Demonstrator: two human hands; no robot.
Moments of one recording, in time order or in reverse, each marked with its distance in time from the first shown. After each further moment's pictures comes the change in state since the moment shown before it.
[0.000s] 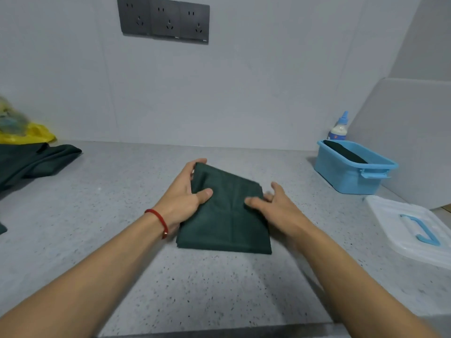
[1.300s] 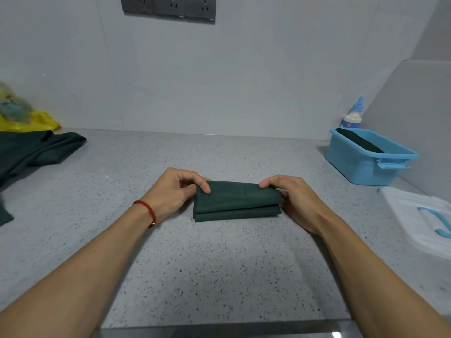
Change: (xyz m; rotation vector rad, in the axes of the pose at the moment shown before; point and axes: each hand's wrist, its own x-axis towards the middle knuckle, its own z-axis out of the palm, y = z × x) left_hand 0.007 -0.018 -0.040 0.097 -0.138 -0.058; right_hand 0.017 0.007 -0.019 0.324 -0.131 -0.145
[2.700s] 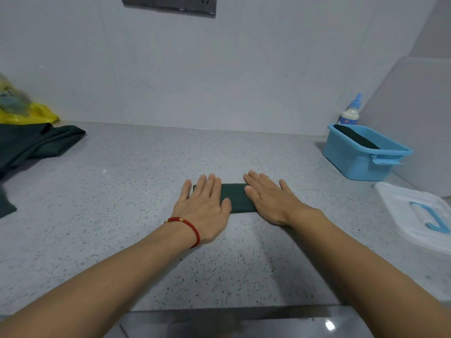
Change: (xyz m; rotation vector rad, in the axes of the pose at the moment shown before) left_hand -0.023 -0.006 0.075 1.269 -0.064 -0.108; right_hand 0.016 0.018 0.027 -1.255 -0.178 0.022
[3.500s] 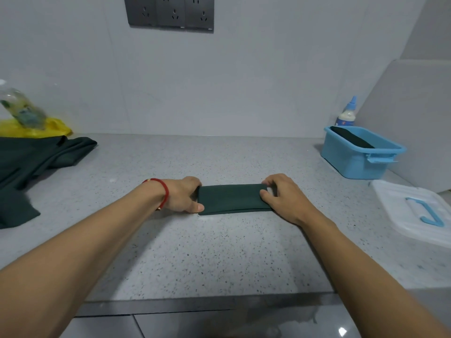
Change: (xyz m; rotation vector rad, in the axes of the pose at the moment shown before) left_hand 0.003 -0.053 -0.078 -0.240 -0.410 -0.011; right_hand -0.020 0.020 -0.003 0.366 0.379 -0.021
